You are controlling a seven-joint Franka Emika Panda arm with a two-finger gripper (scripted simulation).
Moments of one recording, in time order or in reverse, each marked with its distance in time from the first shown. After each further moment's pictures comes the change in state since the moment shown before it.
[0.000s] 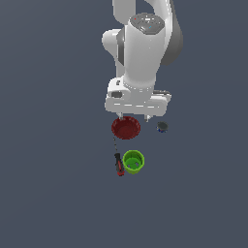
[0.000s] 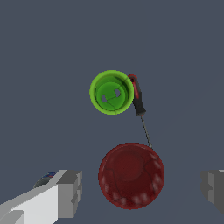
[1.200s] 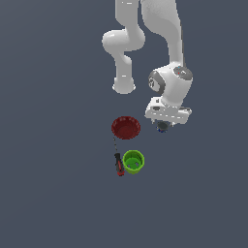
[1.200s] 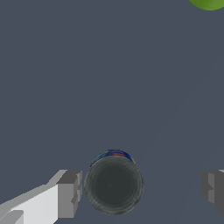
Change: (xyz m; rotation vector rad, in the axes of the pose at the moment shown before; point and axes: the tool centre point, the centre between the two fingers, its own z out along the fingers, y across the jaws) arm -0.120 -0.164 0.160 0.019 0.008 0.125
